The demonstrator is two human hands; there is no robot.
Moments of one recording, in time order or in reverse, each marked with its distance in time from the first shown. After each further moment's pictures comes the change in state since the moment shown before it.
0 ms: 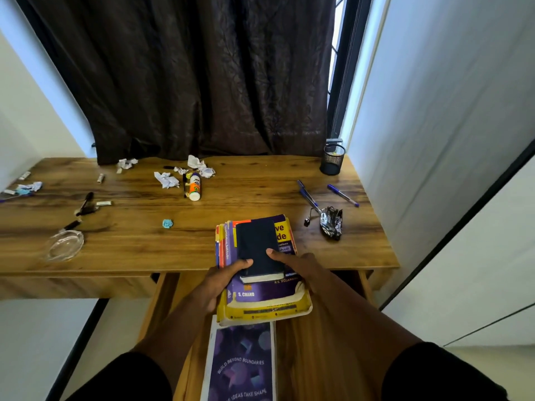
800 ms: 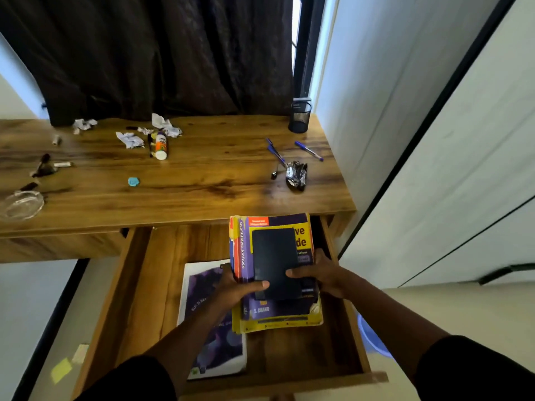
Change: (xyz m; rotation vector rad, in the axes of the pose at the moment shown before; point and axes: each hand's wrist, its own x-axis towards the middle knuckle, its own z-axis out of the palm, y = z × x) left_hand -0.063 -0.140 0.075 0.253 -0.092 0.059; right_hand -0.052 0.170 -0.108 -0.027 -0.119 0.067
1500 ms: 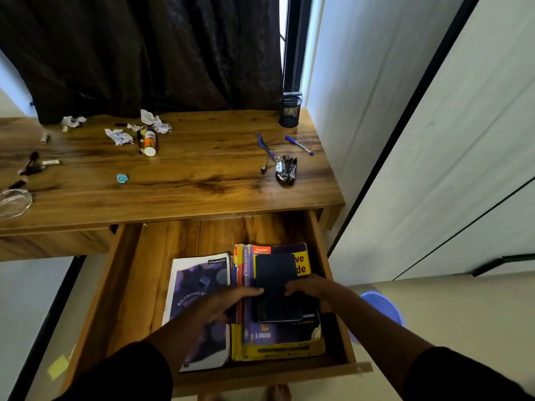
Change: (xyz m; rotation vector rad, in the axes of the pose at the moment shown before) left_hand -0.009 -0.001 0.020 0.187 -0.256 -0.458; right_hand -0.052 0.011 0.016 -0.068 -0.013 0.327
